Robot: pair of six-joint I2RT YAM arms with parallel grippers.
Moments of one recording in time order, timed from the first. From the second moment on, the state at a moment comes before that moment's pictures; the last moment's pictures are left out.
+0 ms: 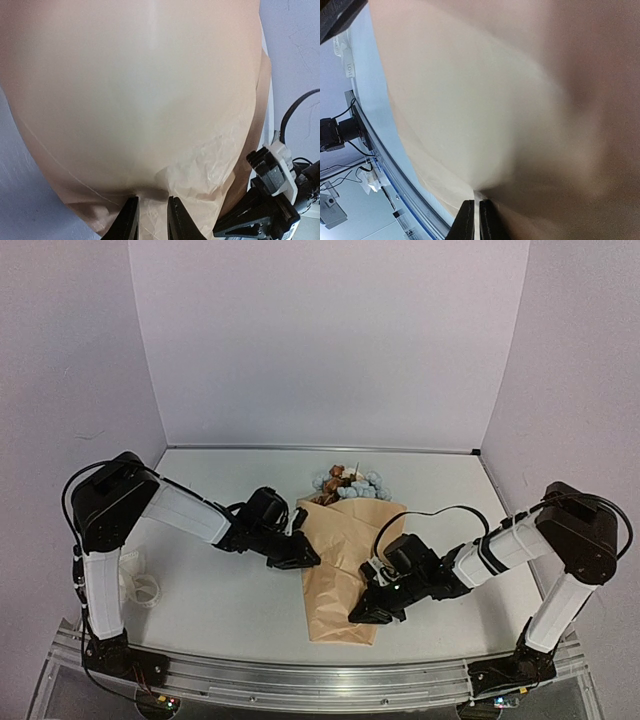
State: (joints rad) left arm -0.81 1.99 1.05 0.15 0.45 -0.75; right arm 0.90 1.73 0.63 0.15 -0.51 0.97
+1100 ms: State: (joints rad) left arm -0.47 2.36 1.66 -0.08 0.58 -0.60; right arm 0.89 1.73 0.64 0.15 -0.53 0.97
